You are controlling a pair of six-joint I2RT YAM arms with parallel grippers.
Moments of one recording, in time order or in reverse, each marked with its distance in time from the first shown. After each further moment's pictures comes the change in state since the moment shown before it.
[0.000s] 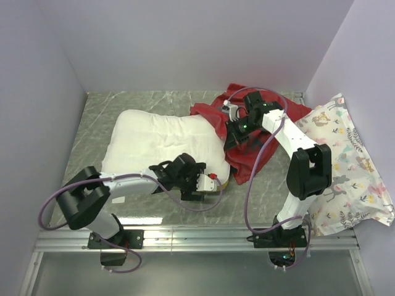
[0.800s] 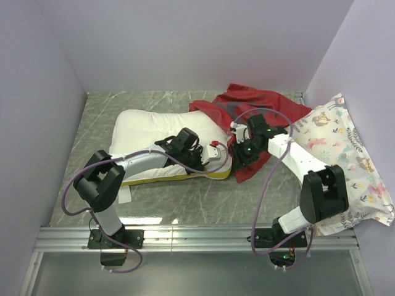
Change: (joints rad) left arm 0.163 0.227 0.322 -0.161 0.186 -0.189; right arm 0.017 -0.280 -0.404 0.151 0.293 0.093
